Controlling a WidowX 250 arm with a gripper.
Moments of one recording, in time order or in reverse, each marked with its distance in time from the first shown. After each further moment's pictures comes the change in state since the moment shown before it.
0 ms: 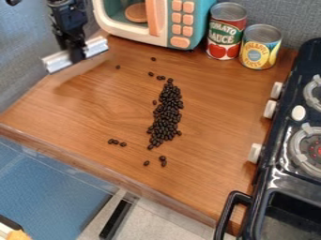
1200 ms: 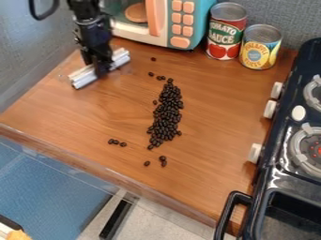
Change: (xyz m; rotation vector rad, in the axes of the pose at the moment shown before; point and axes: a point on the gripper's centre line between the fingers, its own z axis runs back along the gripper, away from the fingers) arm 0.032 -0.069 -0.019 -0.037 -0.003 -0.029
